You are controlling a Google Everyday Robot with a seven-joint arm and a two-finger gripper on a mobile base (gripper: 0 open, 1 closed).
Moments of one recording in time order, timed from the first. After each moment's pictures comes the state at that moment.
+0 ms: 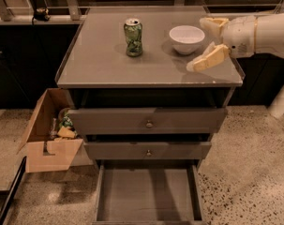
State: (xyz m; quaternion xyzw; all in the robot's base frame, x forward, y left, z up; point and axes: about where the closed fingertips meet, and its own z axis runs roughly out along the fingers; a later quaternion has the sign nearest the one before) arm 0.644 -0.149 0.930 -0.51 0.64 0.24 0.52
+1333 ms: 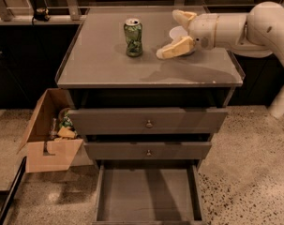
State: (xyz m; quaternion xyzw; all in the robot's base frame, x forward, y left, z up) arm 0.715 -0.082 0.926 -0.49 0.60 0.28 0.57
